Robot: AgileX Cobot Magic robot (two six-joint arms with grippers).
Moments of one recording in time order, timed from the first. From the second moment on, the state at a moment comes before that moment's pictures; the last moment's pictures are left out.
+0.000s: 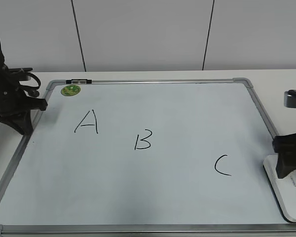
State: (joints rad) left arm -0.04 2.18 -1.53 -0.08 0.91 -0.04; right arm 0.08 1.58 -0.88 0.00 0.87 0.17
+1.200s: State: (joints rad) left arm -0.04 2.18 -1.53 -0.08 0.91 -0.04; right arm 0.07 1.73 -0.89 0.07 0.80 0.02
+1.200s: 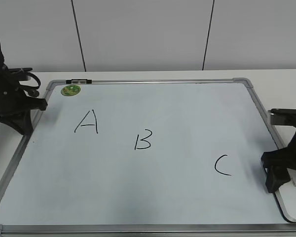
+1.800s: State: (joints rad) left arm -0.04 2.18 -1.53 -0.09 0.91 -0.04; right arm 0.07 1.73 -0.89 0.07 0.80 0.02
